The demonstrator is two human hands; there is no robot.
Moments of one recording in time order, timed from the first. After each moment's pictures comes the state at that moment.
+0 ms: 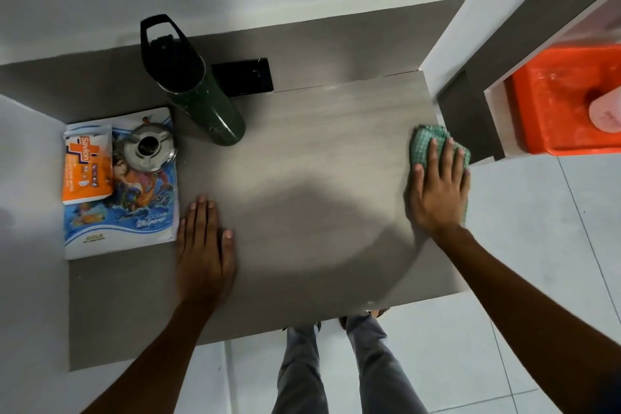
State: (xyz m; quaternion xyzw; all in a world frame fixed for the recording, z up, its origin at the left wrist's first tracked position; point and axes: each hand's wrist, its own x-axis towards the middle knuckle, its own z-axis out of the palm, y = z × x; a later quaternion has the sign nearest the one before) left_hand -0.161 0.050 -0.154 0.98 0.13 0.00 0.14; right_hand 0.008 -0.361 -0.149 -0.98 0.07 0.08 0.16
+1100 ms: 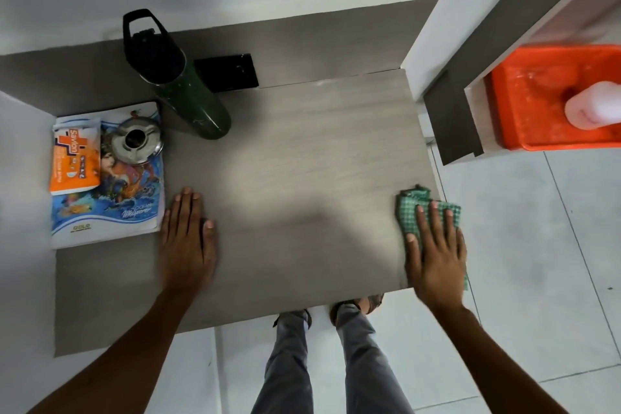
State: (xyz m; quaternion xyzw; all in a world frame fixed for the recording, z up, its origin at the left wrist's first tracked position) left_hand -0.161 0.054 -0.156 0.98 0.12 0.00 0.14; right_hand -0.129 -0.420 -0.168 -0.99 -0.01 0.03 0.16
